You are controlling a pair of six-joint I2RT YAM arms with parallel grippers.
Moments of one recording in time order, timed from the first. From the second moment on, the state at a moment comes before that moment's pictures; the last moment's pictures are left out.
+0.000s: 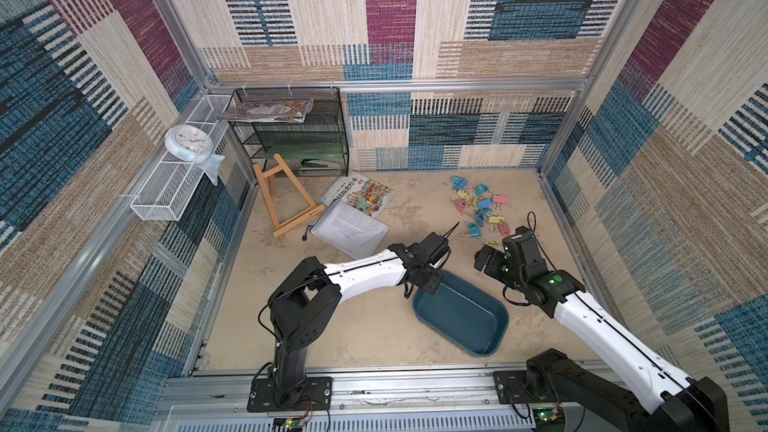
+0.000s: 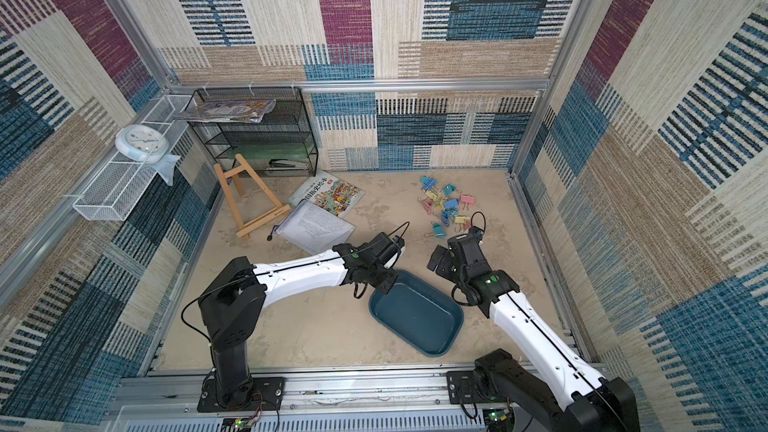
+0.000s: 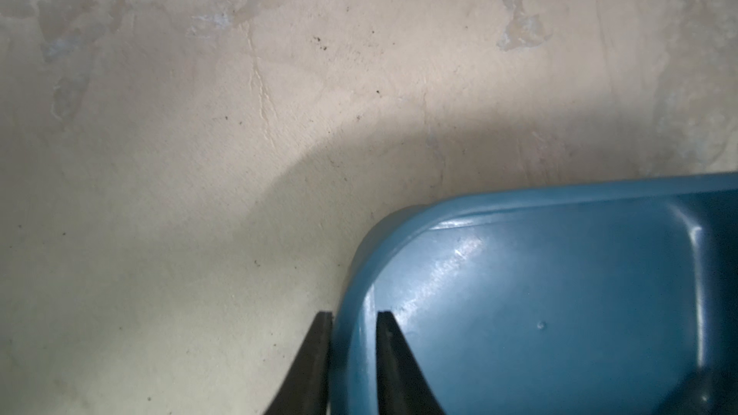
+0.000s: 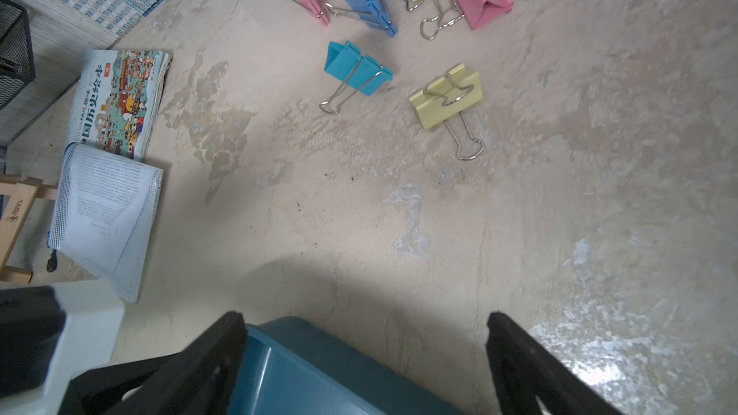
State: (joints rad) left arm -0.92 1.91 1.36 -0.54 -0.02 -0.27; right arm 0.40 0.97 0.68 -0.54 0.15 0.75
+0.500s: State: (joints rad) left arm -0.88 1.71 1.14 -0.59 -0.23 -0.58; right arm 0.40 1.02 0.73 -0.53 0.12 0.72
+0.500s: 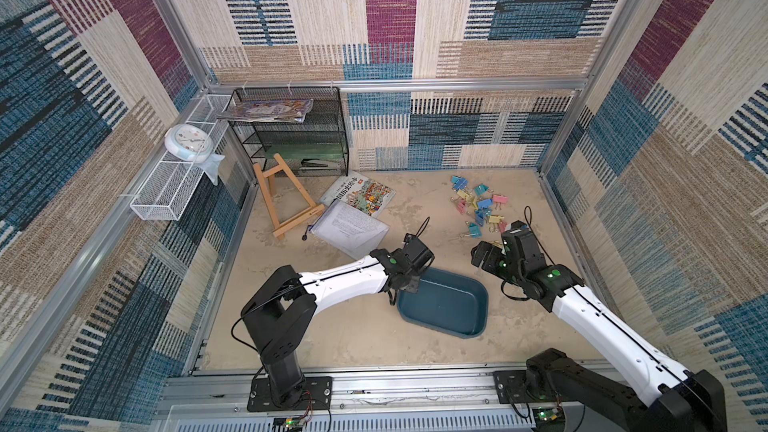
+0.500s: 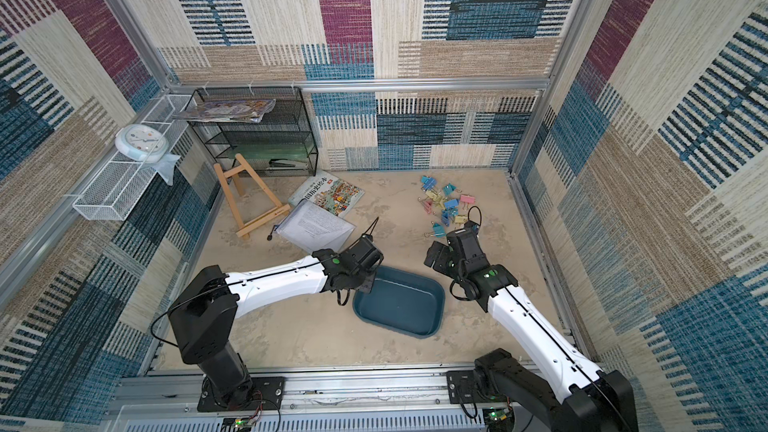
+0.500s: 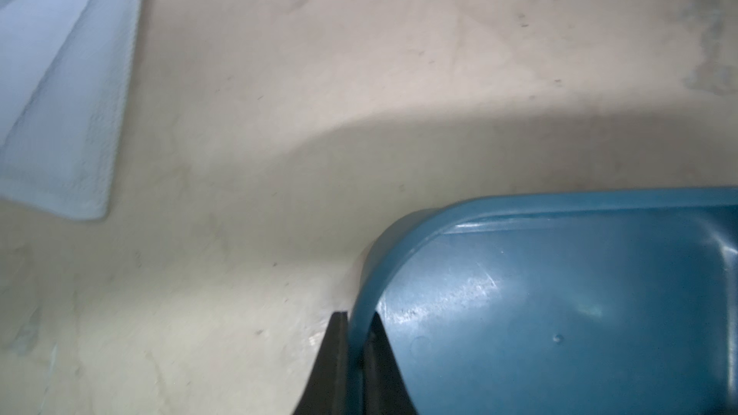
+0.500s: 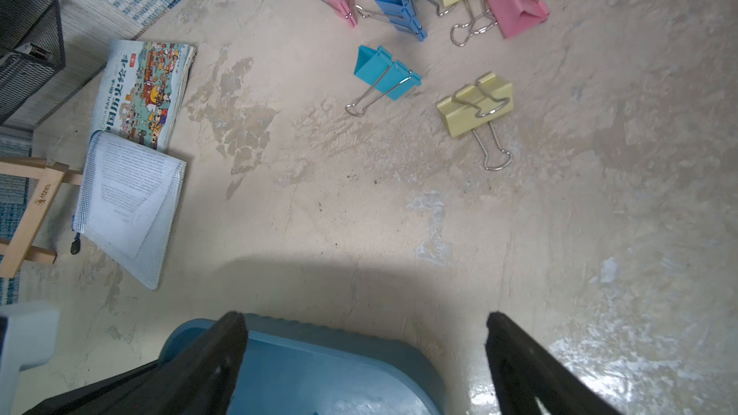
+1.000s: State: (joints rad) left arm -0.84 1.57 0.96 -0.55 -0.28 -0.79; right arm 0.18 1.39 0.89 -0.48 0.12 0.69
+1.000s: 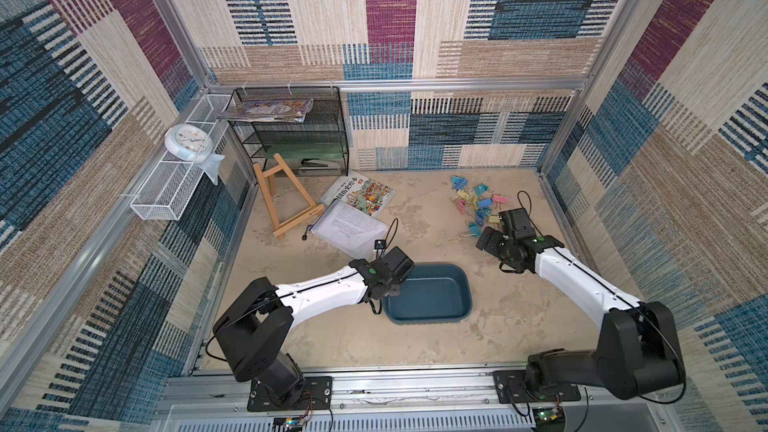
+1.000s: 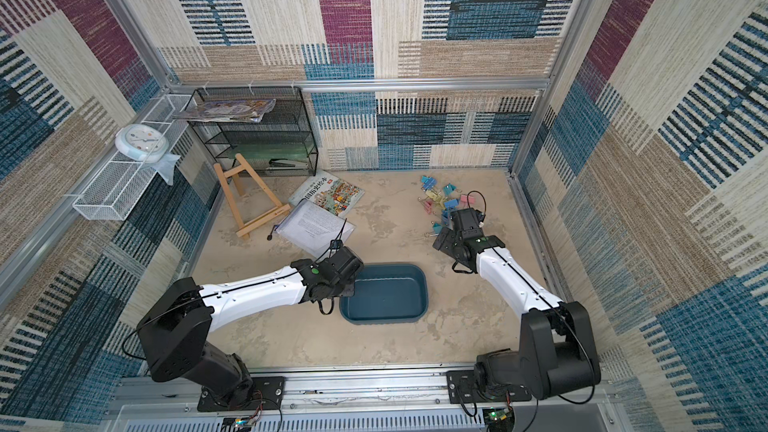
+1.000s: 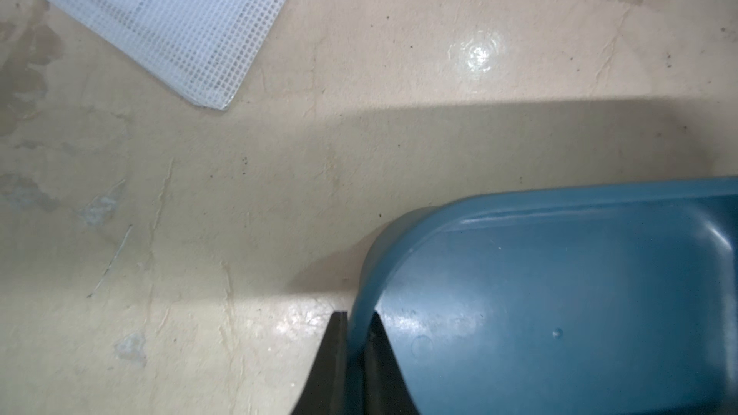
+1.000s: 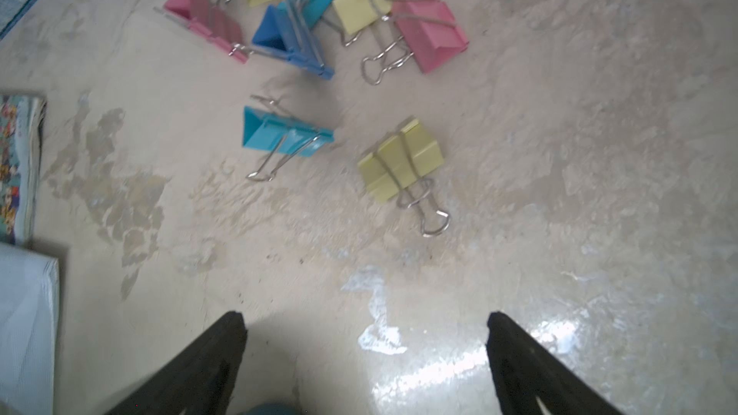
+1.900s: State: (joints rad) left arm -0.84 1.03 0.80 -0.58 -0.40 -0.69; right arm 0.01 1.64 0.91 -0.21 -0.12 0.78
